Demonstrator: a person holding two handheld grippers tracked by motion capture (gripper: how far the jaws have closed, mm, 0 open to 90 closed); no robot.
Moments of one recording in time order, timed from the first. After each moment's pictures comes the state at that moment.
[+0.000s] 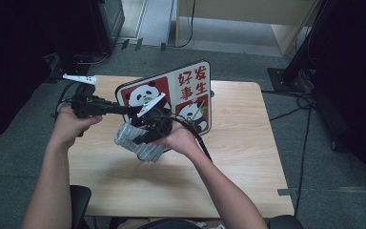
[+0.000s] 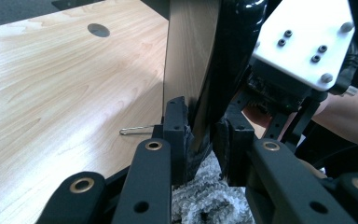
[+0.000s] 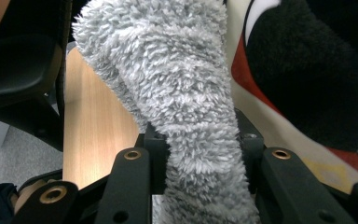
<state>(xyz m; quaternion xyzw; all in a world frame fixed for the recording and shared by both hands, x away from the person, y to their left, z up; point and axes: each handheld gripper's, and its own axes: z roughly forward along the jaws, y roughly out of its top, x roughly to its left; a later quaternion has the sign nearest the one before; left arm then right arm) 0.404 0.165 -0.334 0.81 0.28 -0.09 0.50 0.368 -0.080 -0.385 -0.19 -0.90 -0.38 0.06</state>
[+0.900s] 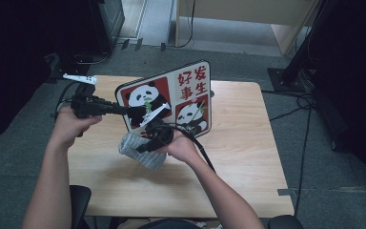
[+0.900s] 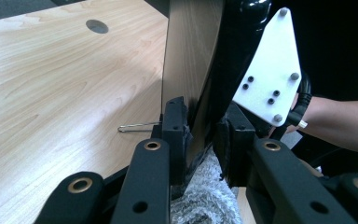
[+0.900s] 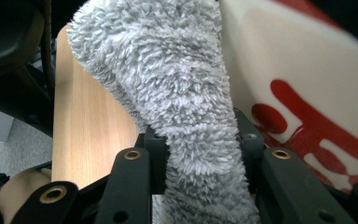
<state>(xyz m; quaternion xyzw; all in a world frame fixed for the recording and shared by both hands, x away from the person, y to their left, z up) 0.405 0.166 -0.335 0.81 0.28 -0.10 0.50 0.362 -0.083 -0.421 -0.20 -0.90 -0.37 0.08</state>
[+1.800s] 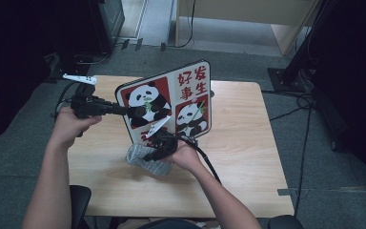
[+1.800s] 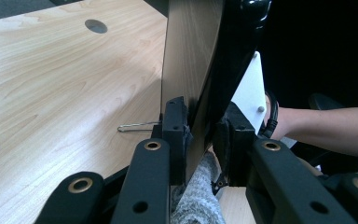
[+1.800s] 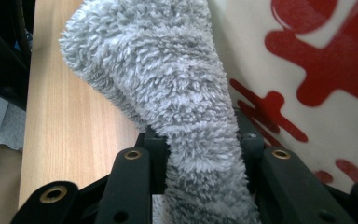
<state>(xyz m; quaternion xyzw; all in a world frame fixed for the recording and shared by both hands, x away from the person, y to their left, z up) 0.405 0.166 -0.335 0.81 0.28 -0.10 0.50 0.353 -0.096 -0.464 -0.20 -0.91 -0.36 0.07</state>
